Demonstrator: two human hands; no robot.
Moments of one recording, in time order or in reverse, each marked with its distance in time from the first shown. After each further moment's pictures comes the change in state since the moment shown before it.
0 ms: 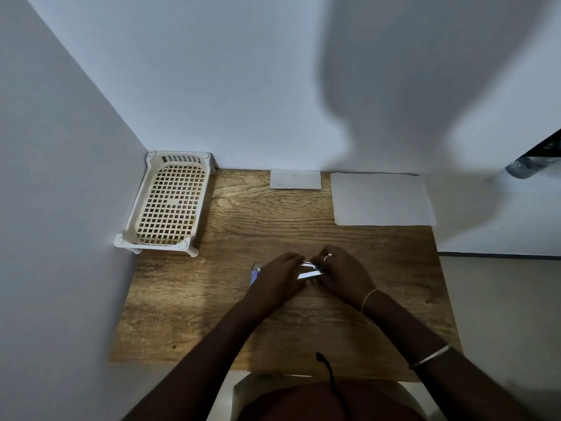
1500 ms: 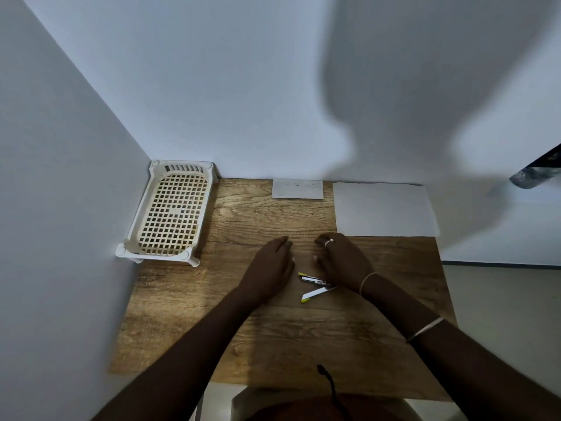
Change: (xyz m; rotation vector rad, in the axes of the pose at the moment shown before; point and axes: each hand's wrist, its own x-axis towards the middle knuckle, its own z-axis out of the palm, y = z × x) left_hand 0.034 -0.023 -0.023 0.214 0.120 0.032; right_hand 0.054 0.029 0.002 -0.032 0.078 0.064
